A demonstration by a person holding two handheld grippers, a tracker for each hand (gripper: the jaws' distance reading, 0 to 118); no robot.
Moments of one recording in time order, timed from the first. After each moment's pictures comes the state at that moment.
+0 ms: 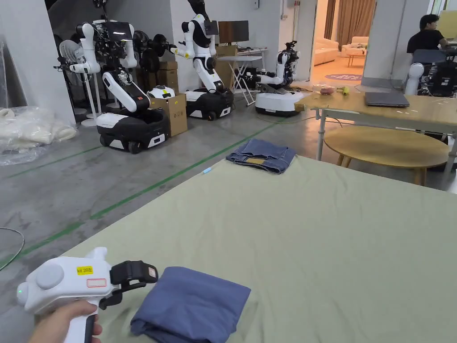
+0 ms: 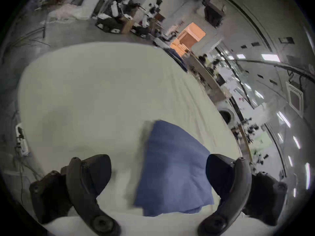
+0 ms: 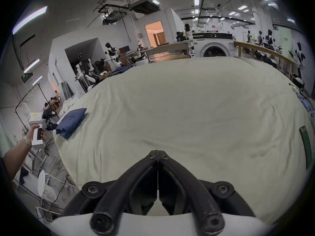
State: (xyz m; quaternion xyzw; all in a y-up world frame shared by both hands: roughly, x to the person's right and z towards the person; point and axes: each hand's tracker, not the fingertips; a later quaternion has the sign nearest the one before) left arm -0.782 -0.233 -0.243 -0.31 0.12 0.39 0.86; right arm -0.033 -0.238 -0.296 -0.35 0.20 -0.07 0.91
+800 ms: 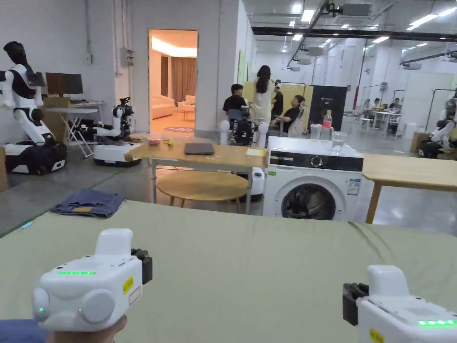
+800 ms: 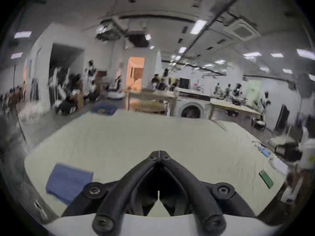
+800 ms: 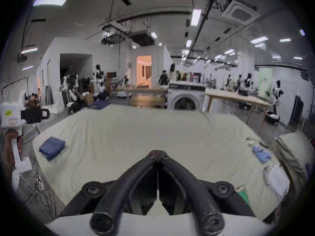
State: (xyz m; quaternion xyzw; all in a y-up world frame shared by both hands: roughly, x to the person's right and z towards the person) left arm -0.301 -0.042 -0.284 -0.14 0.00 0.04 0.99; right arm 0.096 -0.056 -0.282 -0.16 0.09 0.02 0.98
